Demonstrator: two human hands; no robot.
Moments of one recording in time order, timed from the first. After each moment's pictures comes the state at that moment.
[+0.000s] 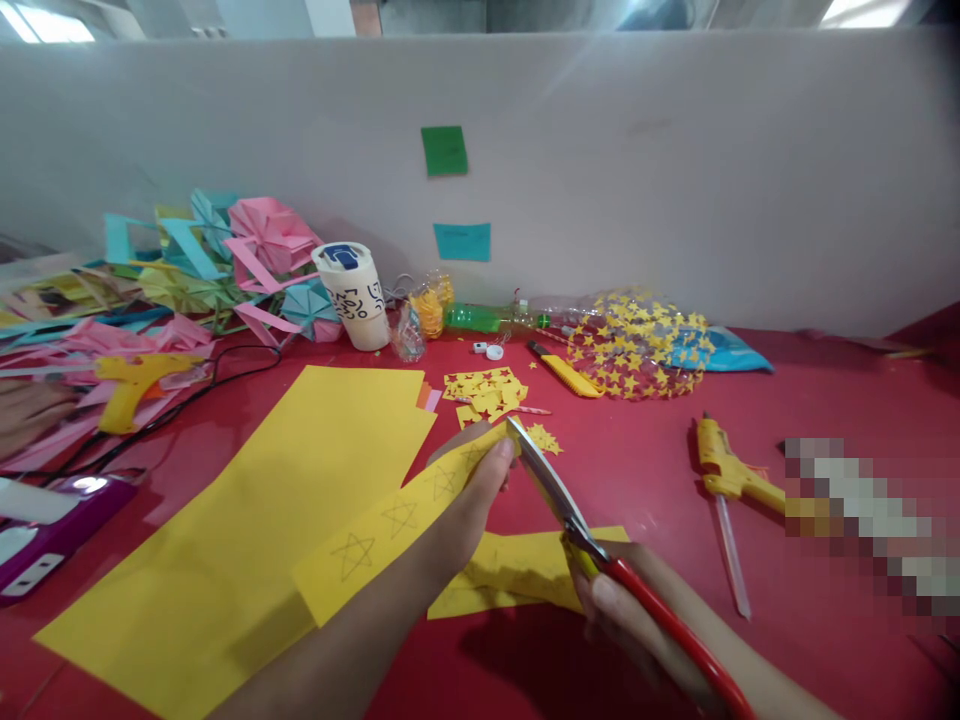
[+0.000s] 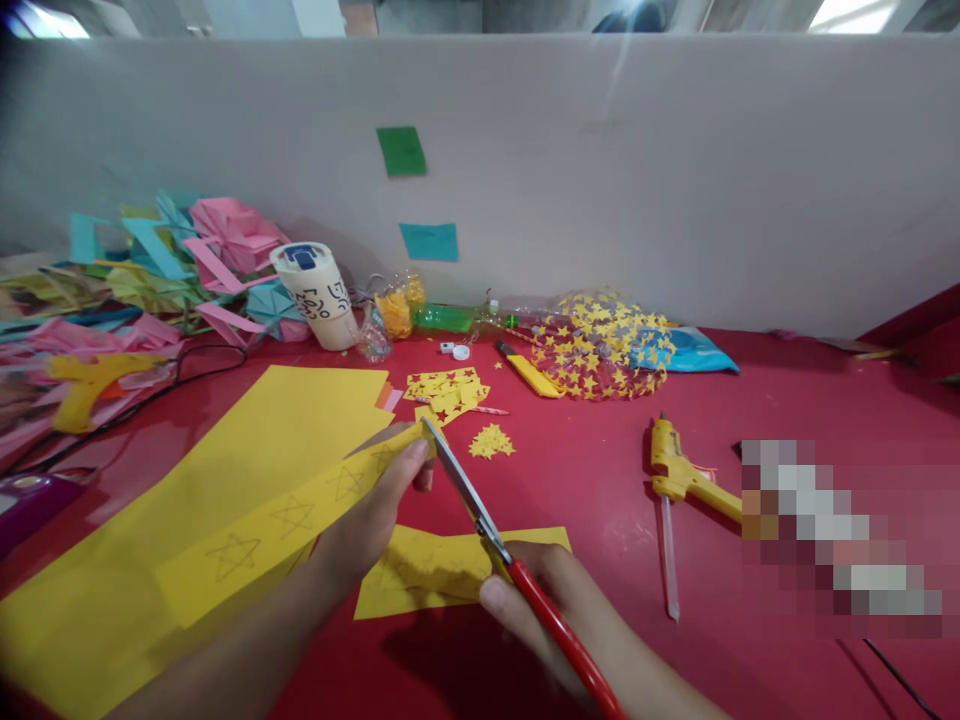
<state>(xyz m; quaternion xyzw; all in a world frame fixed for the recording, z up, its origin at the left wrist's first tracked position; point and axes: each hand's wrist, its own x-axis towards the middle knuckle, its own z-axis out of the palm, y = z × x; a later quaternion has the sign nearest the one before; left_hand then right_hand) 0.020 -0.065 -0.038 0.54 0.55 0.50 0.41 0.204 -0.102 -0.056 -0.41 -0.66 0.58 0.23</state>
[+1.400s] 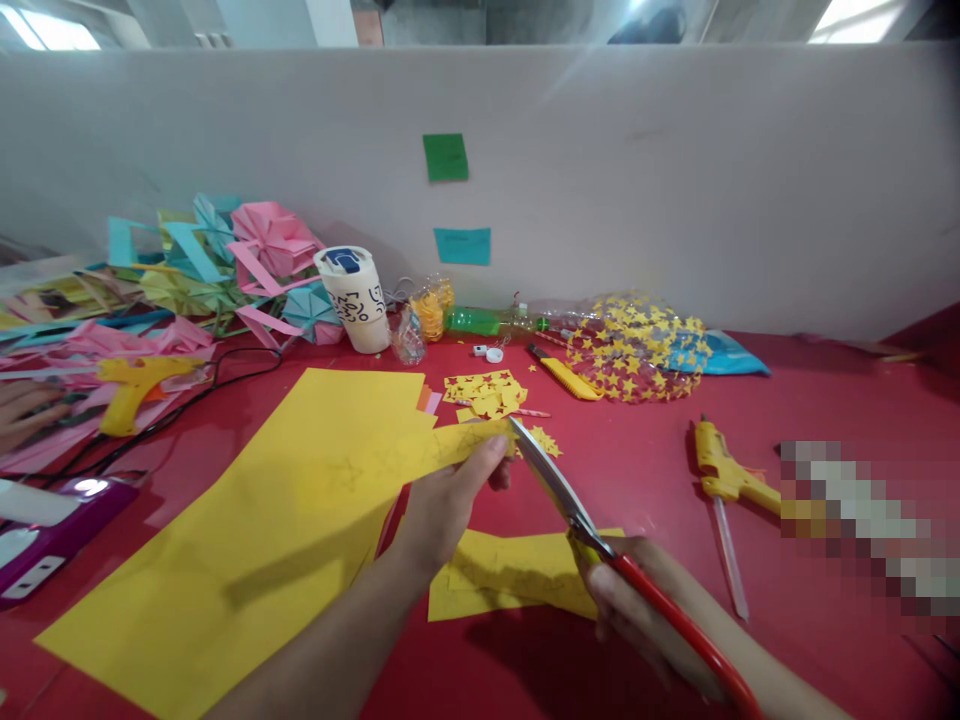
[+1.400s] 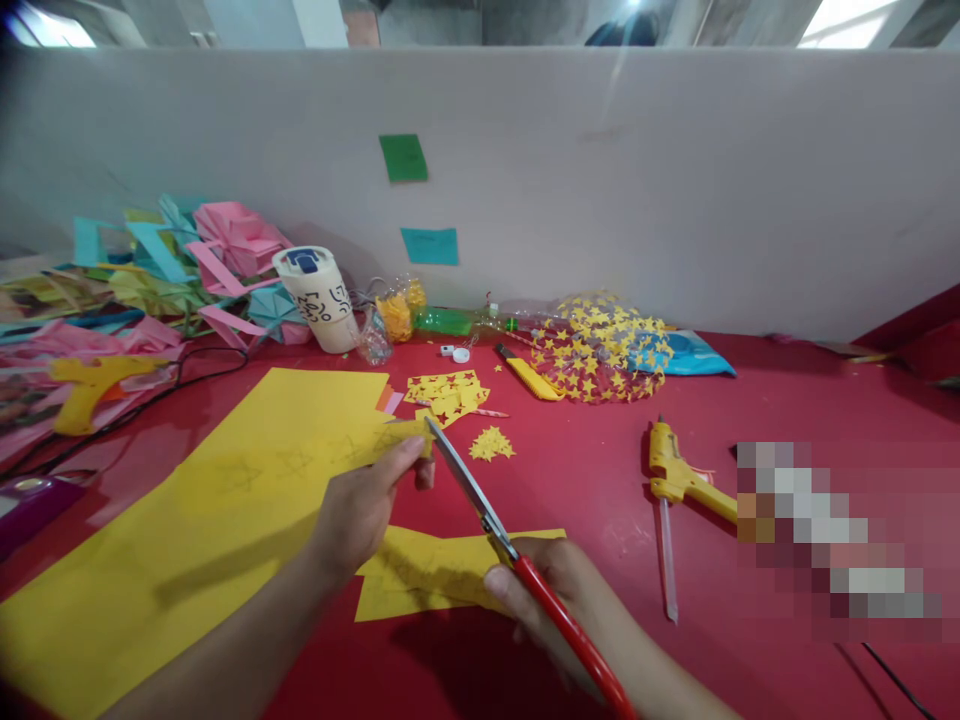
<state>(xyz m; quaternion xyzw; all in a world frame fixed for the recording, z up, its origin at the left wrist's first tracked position) 0.006 -0.055 -0.059 0.48 0.50 0.53 0.49 0.204 -0.098 -0.051 -0.46 -0.64 0.58 0.20</state>
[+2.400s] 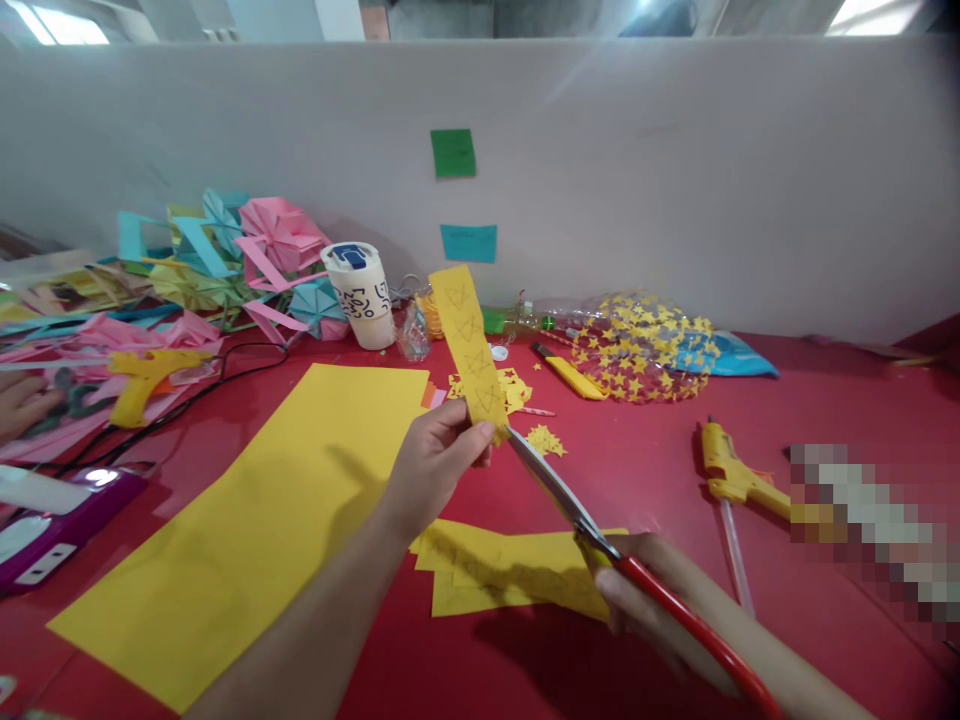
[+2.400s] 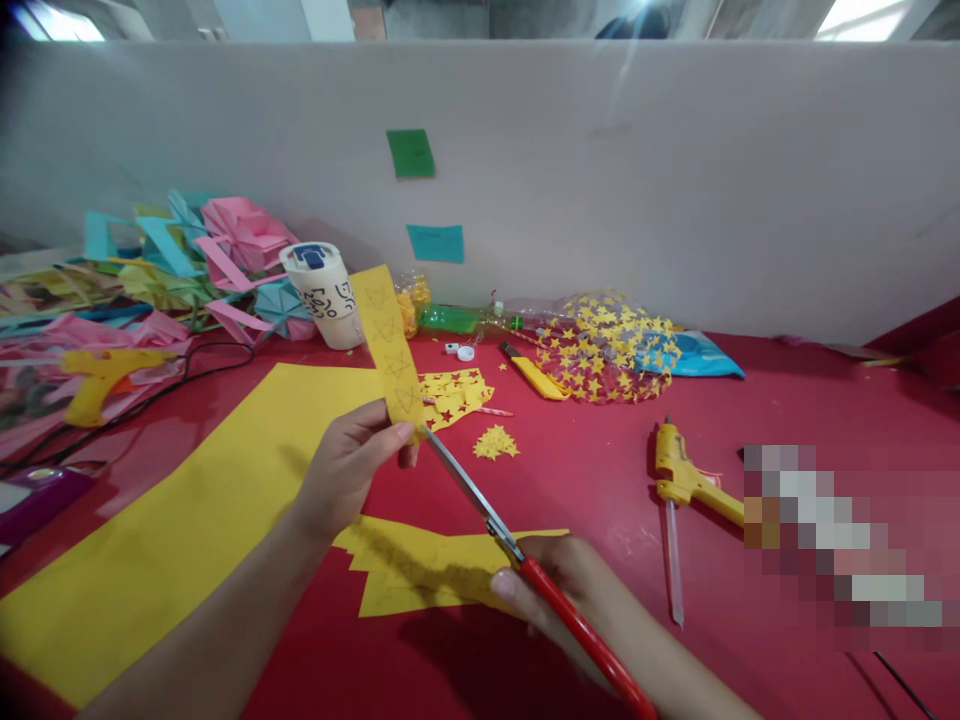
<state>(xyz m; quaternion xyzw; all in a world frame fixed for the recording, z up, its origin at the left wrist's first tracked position) -0.017 -0.039 -0.044 0.57 0.43 0.52 0.47 0.209 -0.093 -0.041 -0.44 -0.69 0.55 0.16</state>
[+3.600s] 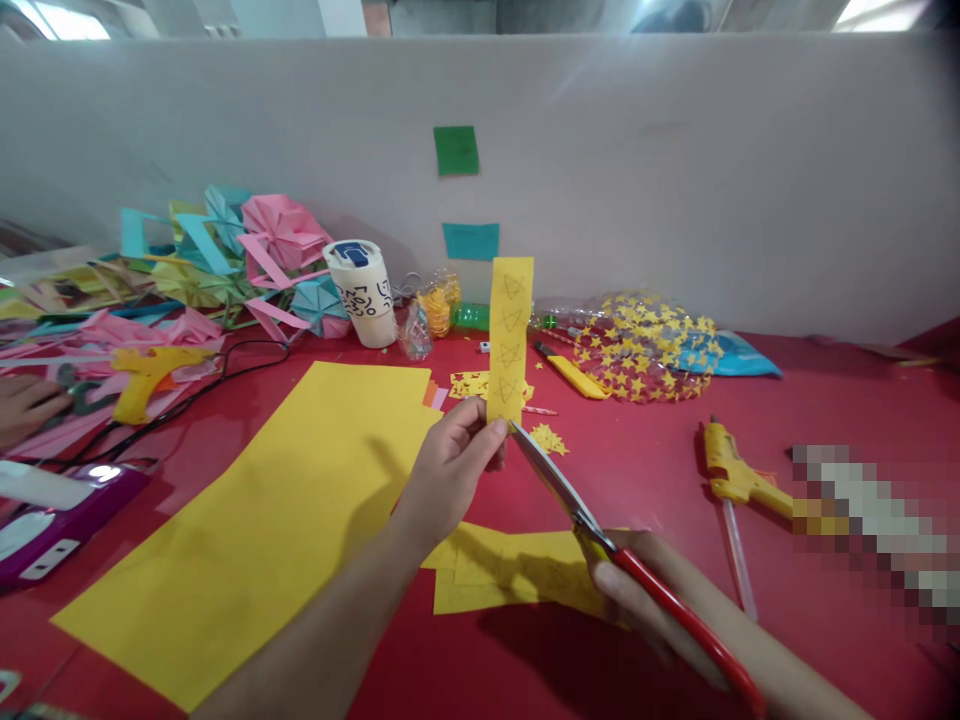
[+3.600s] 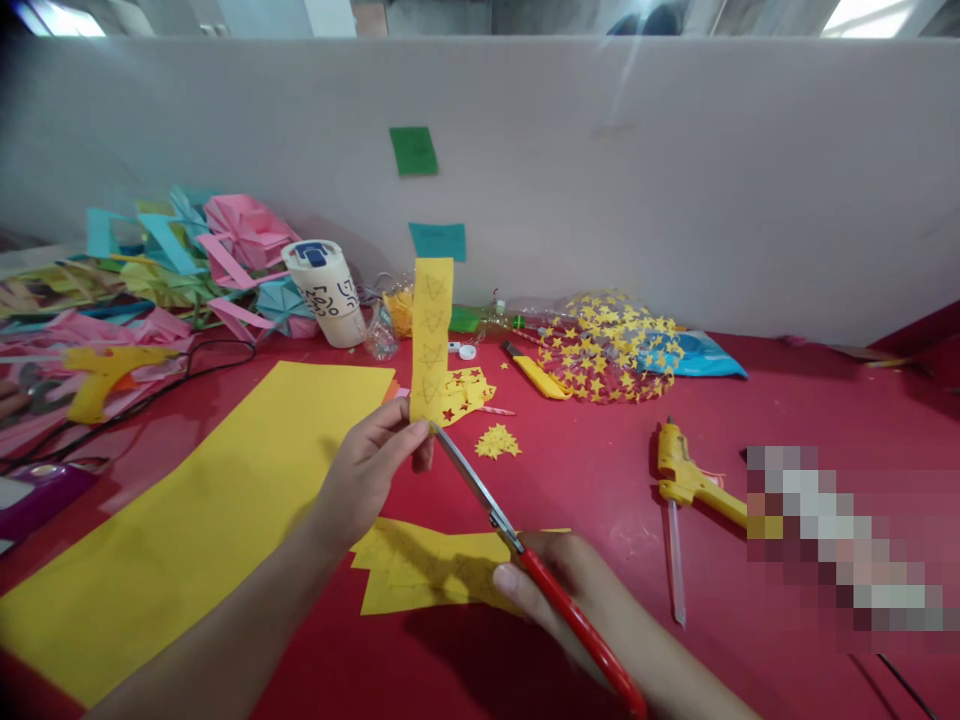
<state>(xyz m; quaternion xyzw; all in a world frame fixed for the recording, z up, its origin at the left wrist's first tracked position) -0.003 -0.044 -0.044 0.56 0.42 0.51 0.49 0.214 -0.093 -0.057 -0.44 -0.68 0.57 0.15</state>
